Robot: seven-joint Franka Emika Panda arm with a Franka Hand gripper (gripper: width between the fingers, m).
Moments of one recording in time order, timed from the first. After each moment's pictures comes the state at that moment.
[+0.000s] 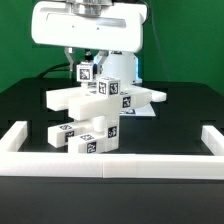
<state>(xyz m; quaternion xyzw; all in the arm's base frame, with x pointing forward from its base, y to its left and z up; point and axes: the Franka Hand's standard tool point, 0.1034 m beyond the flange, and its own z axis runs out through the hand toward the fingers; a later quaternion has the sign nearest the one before) 0.497 -0.088 0.127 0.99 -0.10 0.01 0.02</state>
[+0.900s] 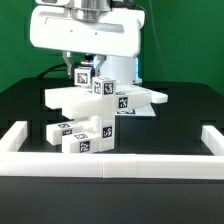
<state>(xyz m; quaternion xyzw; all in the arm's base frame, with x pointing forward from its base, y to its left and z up) 0.493 -0.092 0.118 0.99 -0.10 0.00 0.03</state>
